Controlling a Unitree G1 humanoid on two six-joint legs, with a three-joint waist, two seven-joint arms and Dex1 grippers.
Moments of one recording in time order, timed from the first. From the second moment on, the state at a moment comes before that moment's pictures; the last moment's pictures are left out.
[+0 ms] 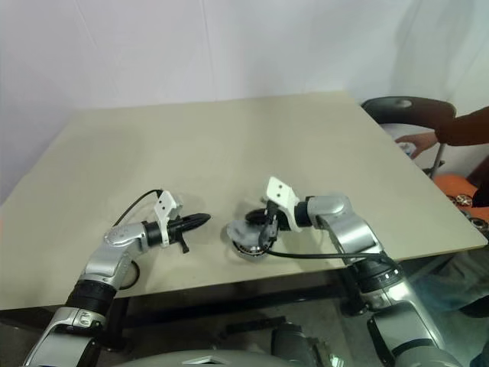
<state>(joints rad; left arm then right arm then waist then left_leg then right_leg) -0.28 0.39 -0.07 0.32 -0.23 0.15 -0.94 -0.46 -0.53 0.31 0.04 0.16 0.44 1.09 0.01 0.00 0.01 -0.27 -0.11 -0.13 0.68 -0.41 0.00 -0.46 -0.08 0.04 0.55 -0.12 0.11</state>
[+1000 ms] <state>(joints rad) -0.29 0.41 -0.05 0.31 -0.25 0.14 -0.95 -0.42 -0.57 0.32 -0.05 0.18 0.51 1.09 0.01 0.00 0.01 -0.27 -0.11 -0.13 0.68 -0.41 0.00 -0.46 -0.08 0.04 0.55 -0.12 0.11</state>
